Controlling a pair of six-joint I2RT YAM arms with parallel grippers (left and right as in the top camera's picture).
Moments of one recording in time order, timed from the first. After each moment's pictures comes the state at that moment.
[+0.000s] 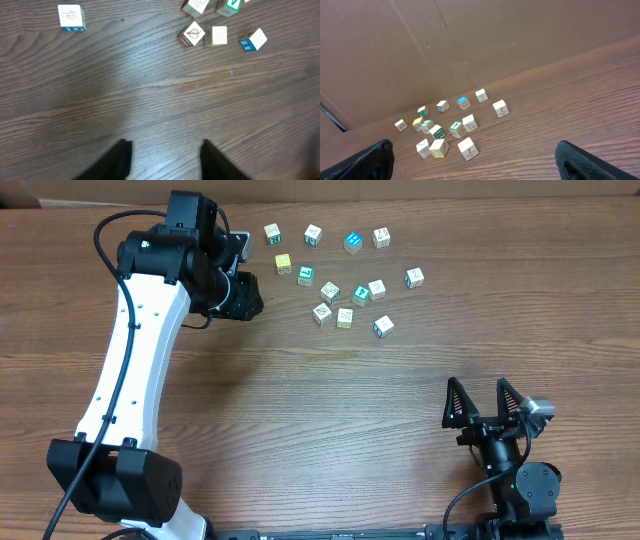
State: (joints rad) left arm -0.14 1.78 1.81 -1.27 0.25 -0.02; right arm 0.06 0.01 0.02 -0.03 -0.07 0.41
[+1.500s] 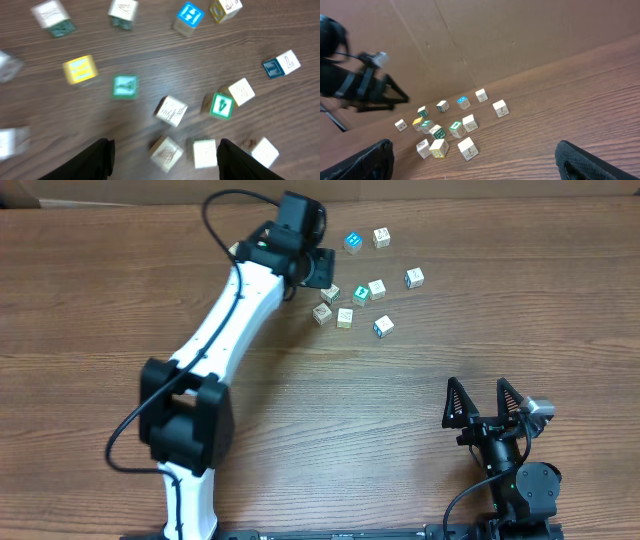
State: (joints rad) left arm -0.40 2.09 1.85 -0.73 0.00 -0.24; right arm 0.06 0.01 0.02 -0.03 -0.07 0.41
